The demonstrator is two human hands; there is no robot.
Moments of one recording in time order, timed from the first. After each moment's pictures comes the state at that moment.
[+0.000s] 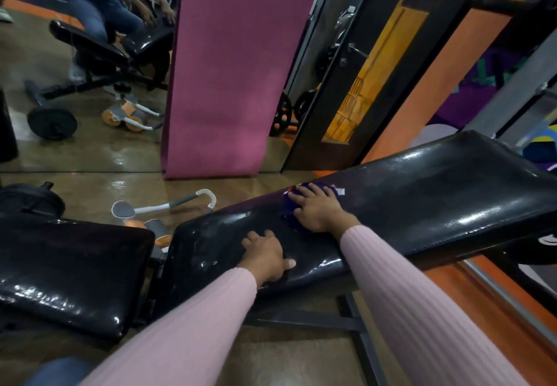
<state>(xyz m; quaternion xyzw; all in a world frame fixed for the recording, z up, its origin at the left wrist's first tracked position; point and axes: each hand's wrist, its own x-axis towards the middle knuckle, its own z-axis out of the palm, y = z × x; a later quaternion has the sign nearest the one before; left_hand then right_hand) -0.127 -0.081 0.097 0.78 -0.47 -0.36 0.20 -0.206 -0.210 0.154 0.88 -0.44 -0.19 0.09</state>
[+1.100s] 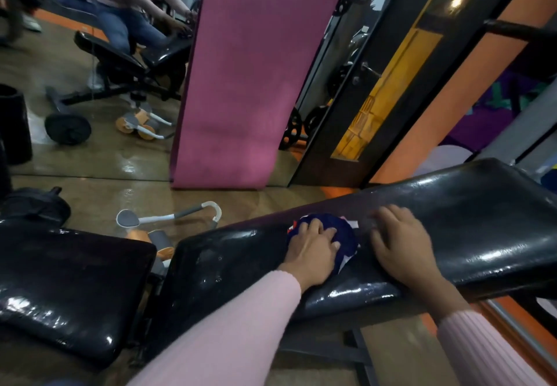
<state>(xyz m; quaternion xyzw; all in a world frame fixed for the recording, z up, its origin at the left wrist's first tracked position) -0.152 -0.140 0.119 0.68 -0.65 -0.16 0.31 -0.308 -0.189 0.204 0.88 -0.39 0.21 0.20</state>
